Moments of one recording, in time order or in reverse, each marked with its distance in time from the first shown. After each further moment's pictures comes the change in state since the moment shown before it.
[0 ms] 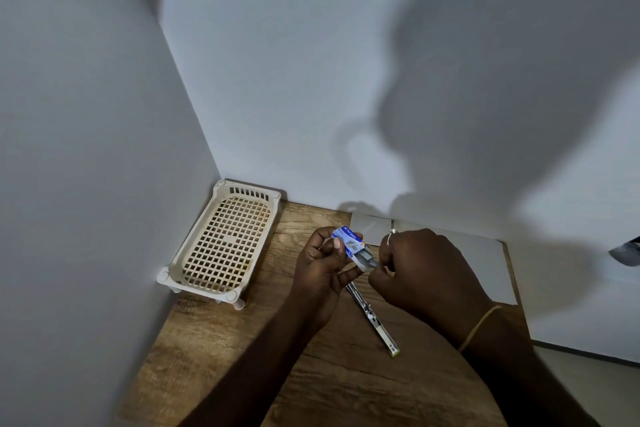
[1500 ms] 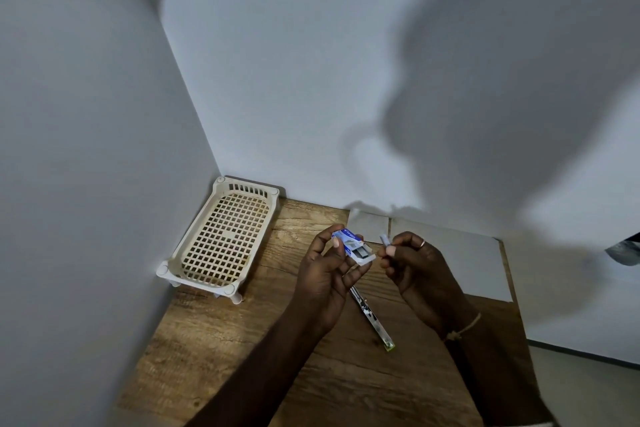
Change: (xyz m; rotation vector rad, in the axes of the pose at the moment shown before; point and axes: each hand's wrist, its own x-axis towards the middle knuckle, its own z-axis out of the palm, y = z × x) left_hand -0.014 -0.011 0.009 -0.200 0.045 -0.067; right_hand 0.002 0.051 0.078 1.896 -0.043 0.286
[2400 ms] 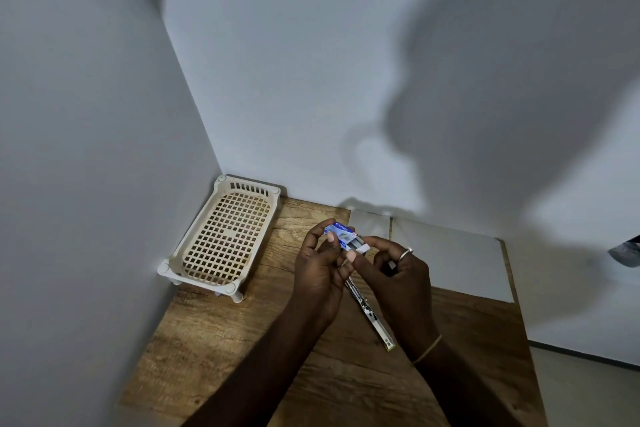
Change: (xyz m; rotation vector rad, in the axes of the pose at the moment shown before) left_hand 0.010 0.000 -0.004 0.043 0.090 0.073; right_hand -0.011 0.034 0.044 -0.703 0.337 -0.475
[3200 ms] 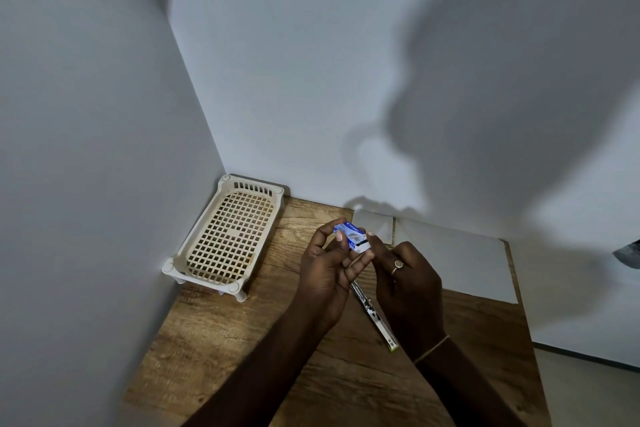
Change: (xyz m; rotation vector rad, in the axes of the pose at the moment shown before) left_hand -0.011 0.008 0.009 -0.030 -0.086 -0.025; right_hand 0.000 0.014 -0.013 -0.680 0.061 -0.602
